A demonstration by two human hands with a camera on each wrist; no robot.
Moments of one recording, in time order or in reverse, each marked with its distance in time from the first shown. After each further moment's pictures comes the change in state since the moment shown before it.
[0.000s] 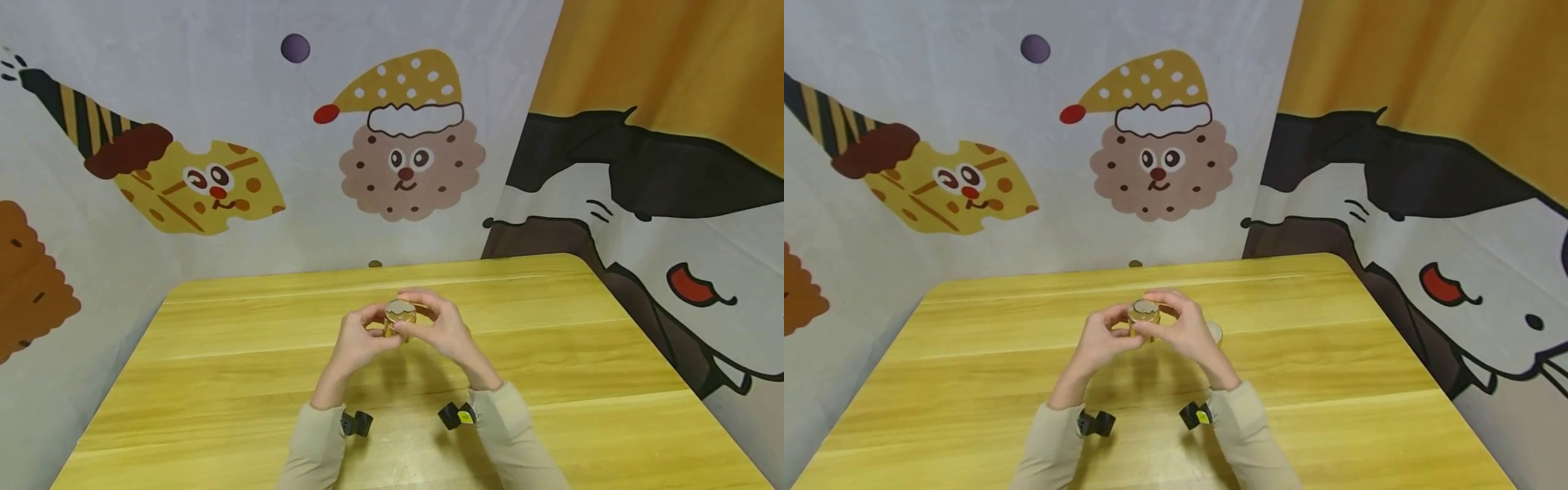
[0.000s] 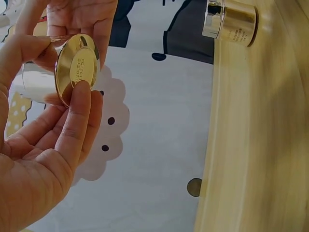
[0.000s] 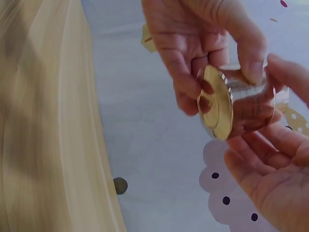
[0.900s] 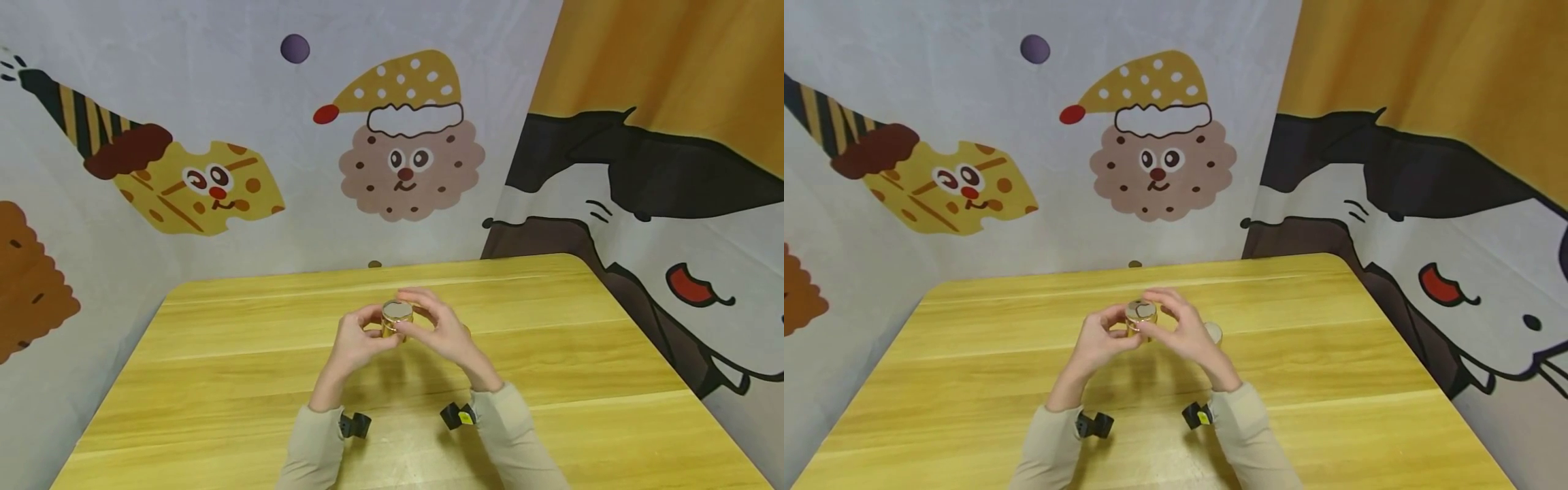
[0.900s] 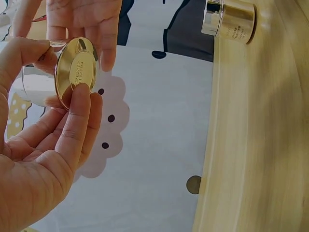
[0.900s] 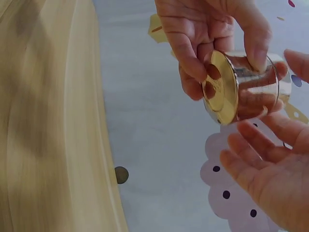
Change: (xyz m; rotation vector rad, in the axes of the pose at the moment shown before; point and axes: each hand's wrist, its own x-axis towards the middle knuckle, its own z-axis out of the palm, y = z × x) left_hand 0.000 0.001 -0.002 -0.011 0.009 -0.051; right_hand -0.002 -0.011 -0.001 -0.031 -0.060 -0.069
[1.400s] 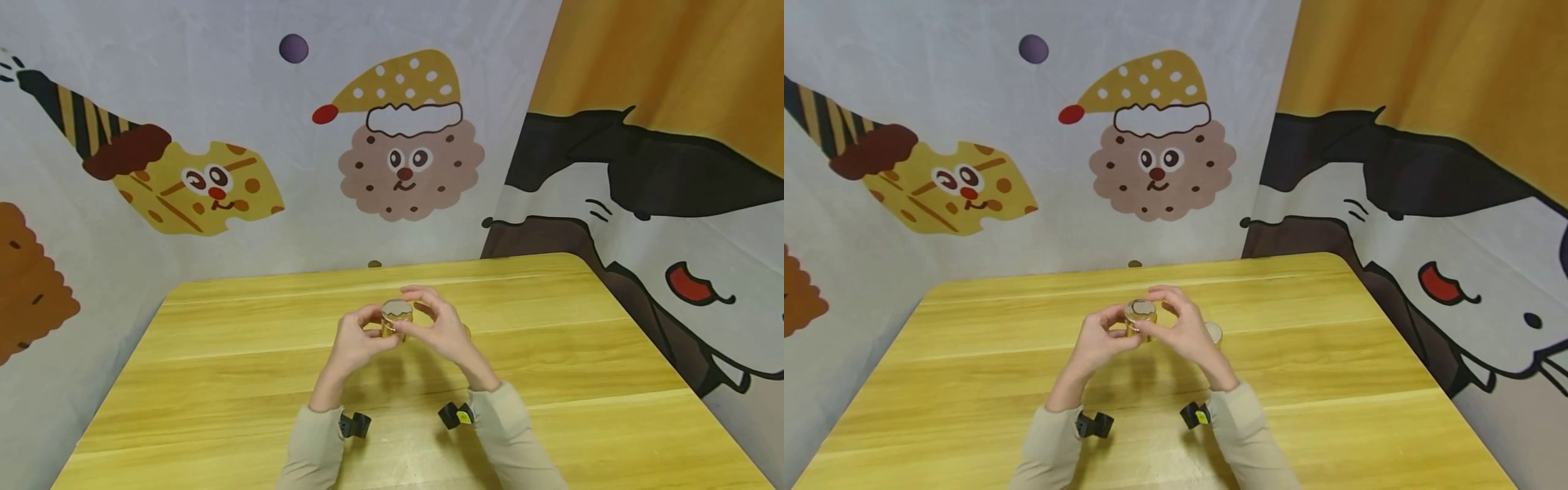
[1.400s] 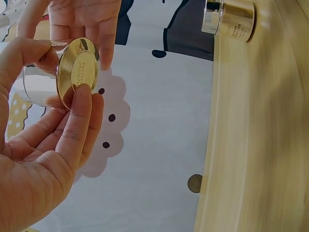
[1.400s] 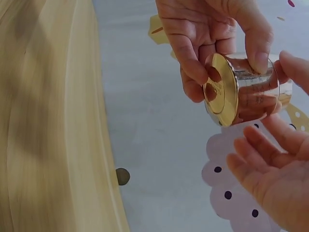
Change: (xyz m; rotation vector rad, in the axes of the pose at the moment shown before) left_hand -0.001 -0.002 -0.001 -0.027 0.001 0.010; right_hand 0.001 0.002 0.002 0.016 0.067 0.044
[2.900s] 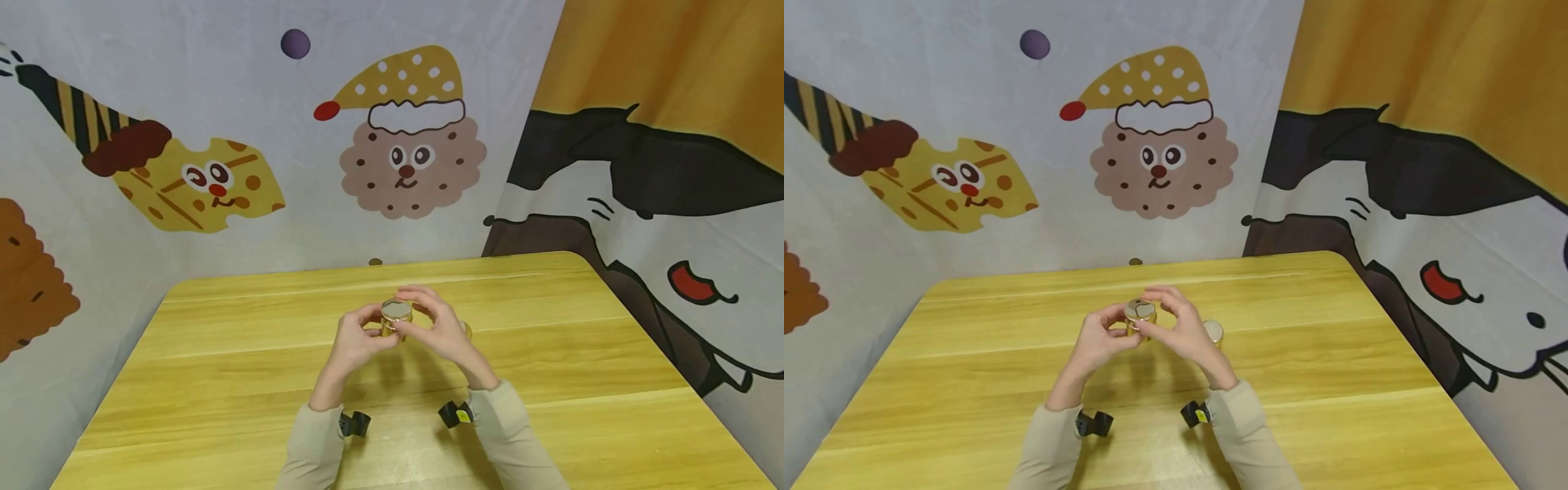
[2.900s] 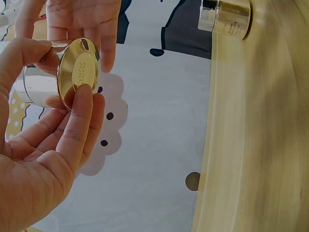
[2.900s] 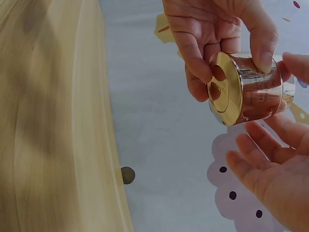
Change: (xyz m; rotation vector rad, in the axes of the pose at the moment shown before) left_hand -0.006 0.023 -0.001 0.031 0.000 -0.029; right_hand 0.001 0.007 0.003 -0.032 -0.034 -0.075
